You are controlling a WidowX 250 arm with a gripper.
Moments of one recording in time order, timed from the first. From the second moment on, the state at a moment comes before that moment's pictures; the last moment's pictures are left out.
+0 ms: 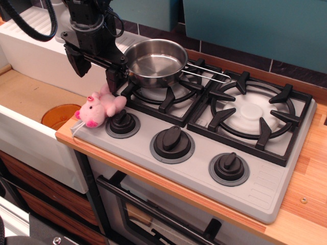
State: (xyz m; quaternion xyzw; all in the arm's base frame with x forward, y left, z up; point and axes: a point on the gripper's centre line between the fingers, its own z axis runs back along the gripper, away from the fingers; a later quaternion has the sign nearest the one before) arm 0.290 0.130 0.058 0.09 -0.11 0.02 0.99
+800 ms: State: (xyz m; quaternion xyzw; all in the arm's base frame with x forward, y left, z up) arm 0.266 0.125 0.045 0.10 -0.14 0.03 0.98
